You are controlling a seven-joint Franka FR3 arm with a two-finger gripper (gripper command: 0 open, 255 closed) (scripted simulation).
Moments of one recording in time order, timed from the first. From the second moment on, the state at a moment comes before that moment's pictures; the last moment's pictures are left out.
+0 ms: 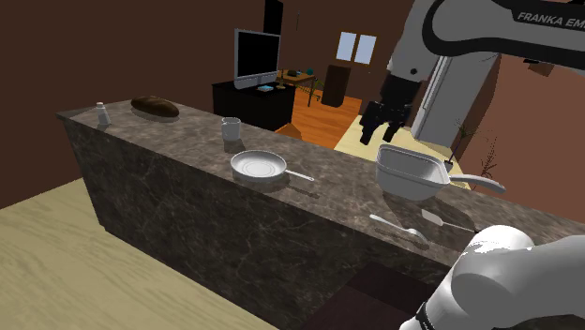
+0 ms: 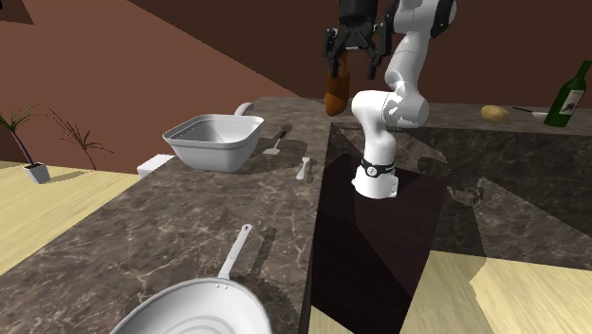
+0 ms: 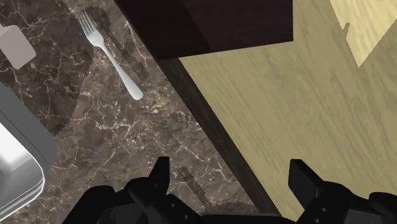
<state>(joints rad) -0.02 -0.77 -0.03 -2.27 0.03 1.58 0.10</state>
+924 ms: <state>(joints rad) -0.08 -0.98 -0.19 -2.68 -0.14 1.75 -0.15</state>
